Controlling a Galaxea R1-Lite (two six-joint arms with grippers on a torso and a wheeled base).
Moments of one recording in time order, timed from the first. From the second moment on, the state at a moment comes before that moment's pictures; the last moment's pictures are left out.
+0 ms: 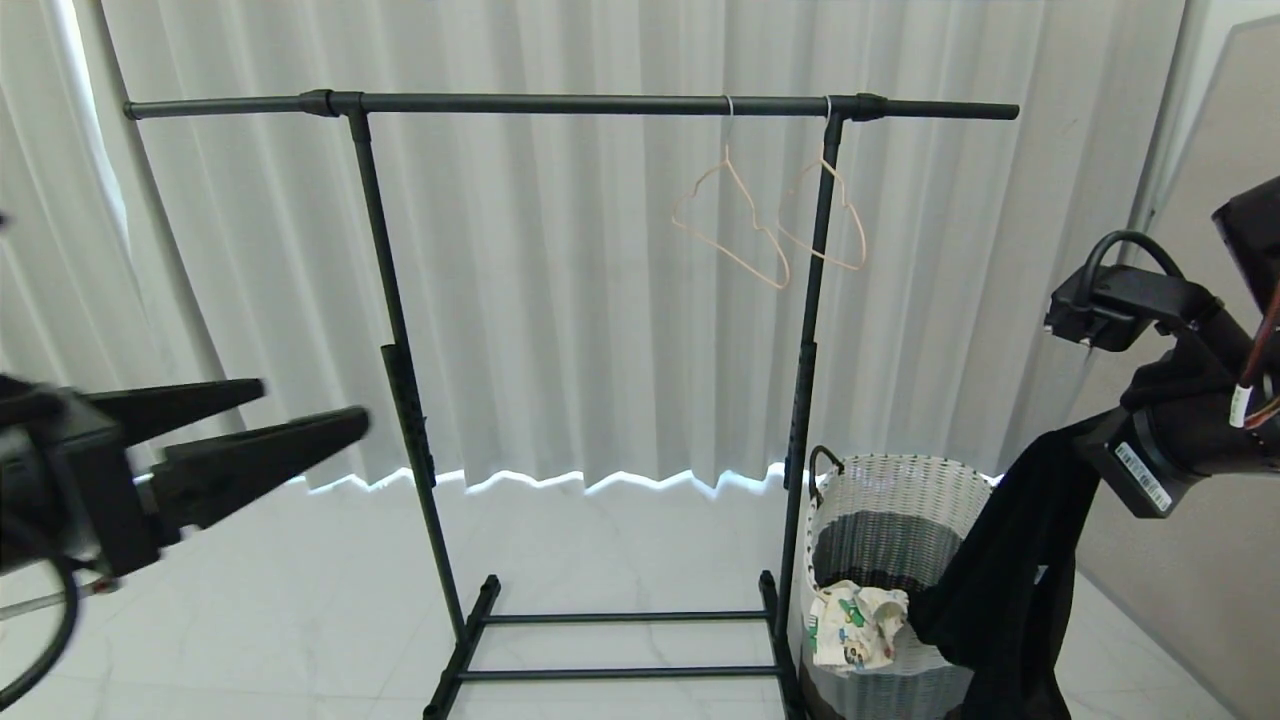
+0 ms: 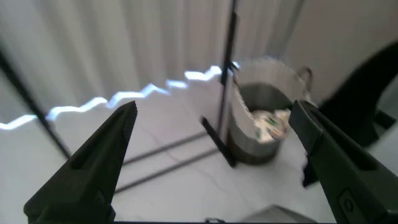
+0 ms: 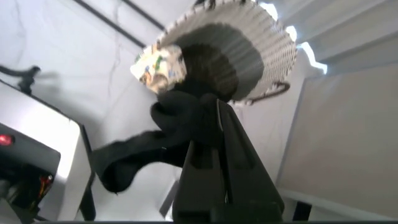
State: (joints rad) left arm -0.30 1.06 -0.80 0.01 -0.27 -0.02; right arm 0.44 1.44 -1.24 0.55 -0.11 -0.32
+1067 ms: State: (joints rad) left arm -1.09 1.91 -1.08 -0.33 -0.05 -0.47; right arm 0.75 1.43 -1.31 0.55 -0.11 -0.10
